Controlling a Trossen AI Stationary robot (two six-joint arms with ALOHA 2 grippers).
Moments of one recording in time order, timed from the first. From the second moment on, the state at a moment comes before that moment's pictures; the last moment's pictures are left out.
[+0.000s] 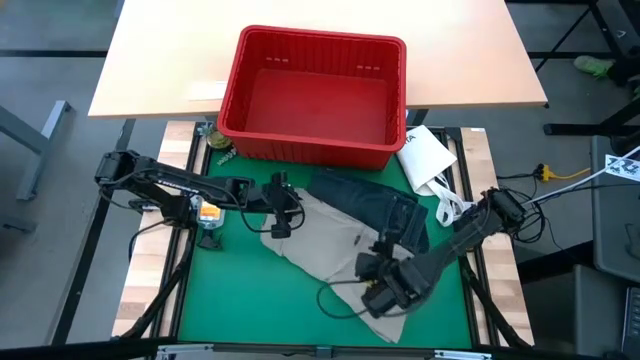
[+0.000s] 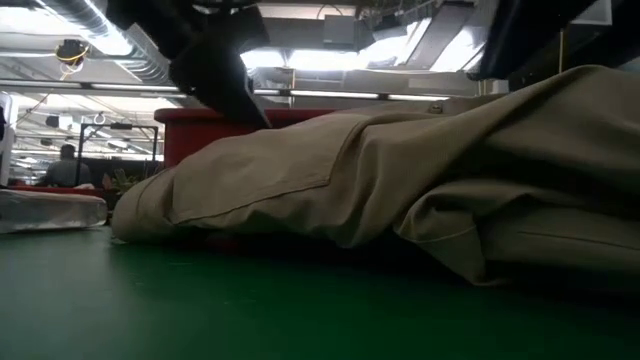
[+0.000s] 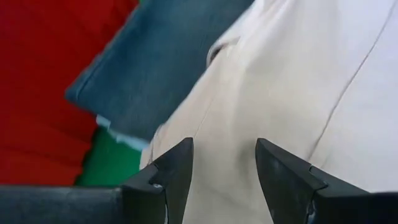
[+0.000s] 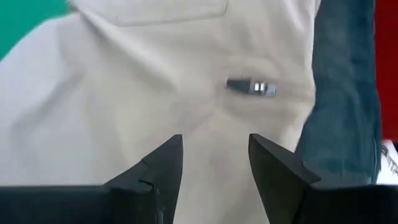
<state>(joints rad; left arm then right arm) -0.05 1.38 0.84 -0.24 -0.29 0.03 0.58 1.85 1.59 -1.27 0.55 0.75</state>
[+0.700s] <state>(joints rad) 0.00 1.49 0.84 -0.27 -0.44 0.03 0.67 1.89 1.35 -1.48 0.42 1.22</state>
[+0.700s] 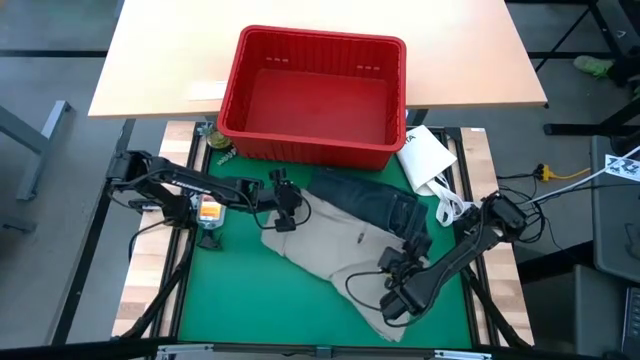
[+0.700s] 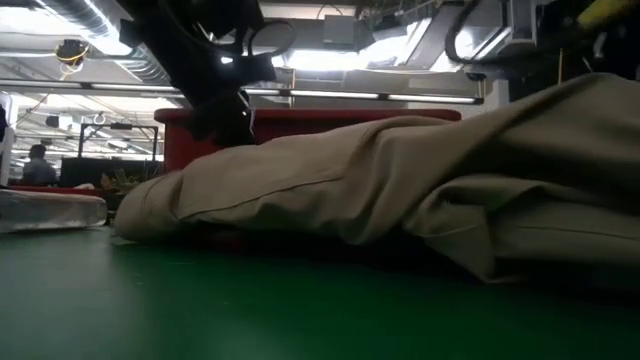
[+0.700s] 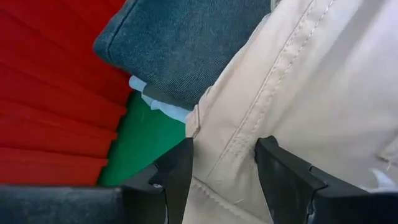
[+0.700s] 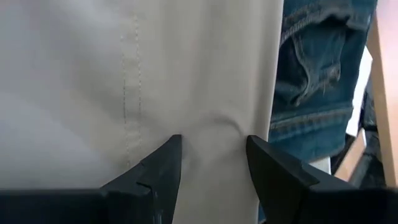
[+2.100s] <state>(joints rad) -0.13 1.23 0.84 -0.32 -0.37 -0.03 0.71 1.89 1.69 -1.24 0.44 1.04</state>
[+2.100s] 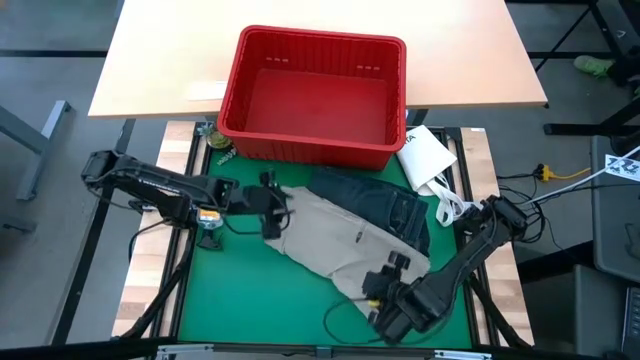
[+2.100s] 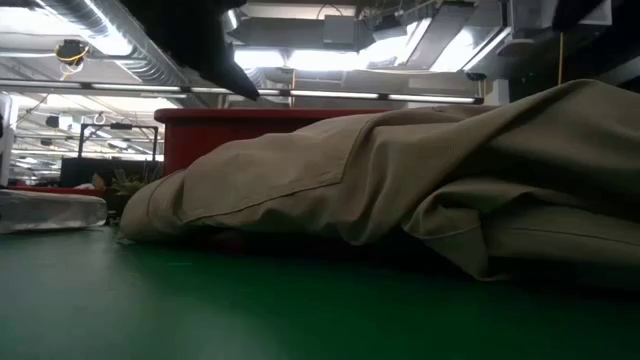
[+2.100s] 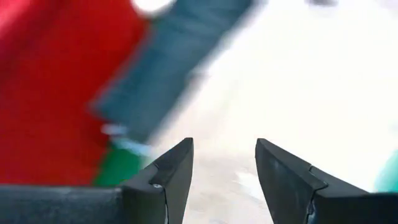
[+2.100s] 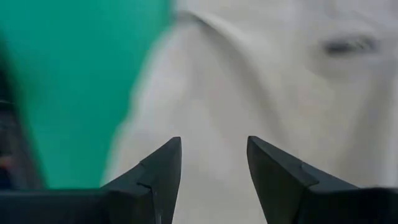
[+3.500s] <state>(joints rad) -0.38 1.61 0.84 -0.52 -0.39 -0.15 0.84 2.20 1.71 -0.92 0.05 1.07</state>
